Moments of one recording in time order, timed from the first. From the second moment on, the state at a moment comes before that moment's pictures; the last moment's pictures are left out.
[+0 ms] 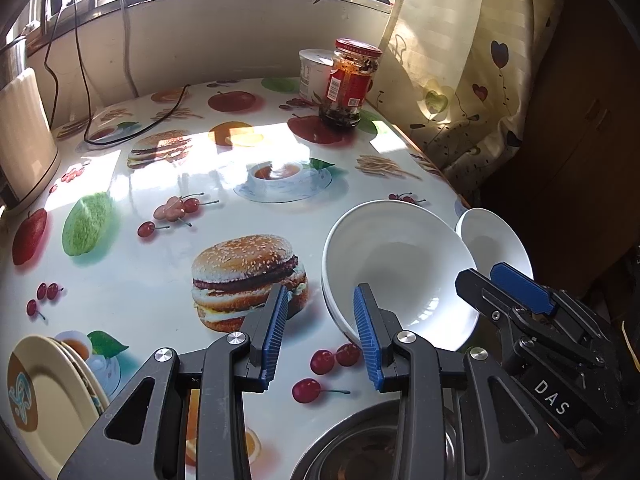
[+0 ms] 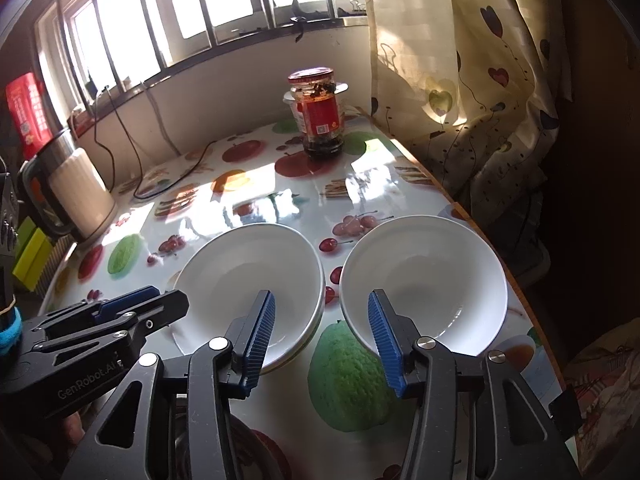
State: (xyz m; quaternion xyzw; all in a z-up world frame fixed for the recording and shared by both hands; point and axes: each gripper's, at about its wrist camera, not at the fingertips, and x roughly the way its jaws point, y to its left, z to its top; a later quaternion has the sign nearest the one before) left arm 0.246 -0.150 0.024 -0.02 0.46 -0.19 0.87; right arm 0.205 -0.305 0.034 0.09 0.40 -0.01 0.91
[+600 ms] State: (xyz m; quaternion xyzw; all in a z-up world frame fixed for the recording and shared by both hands) left arm 0.253 -0.152 0.020 -0.02 0.46 -0.19 0.87; right arm 0.211 -0.302 0.029 0.09 0.40 -0.01 0.91
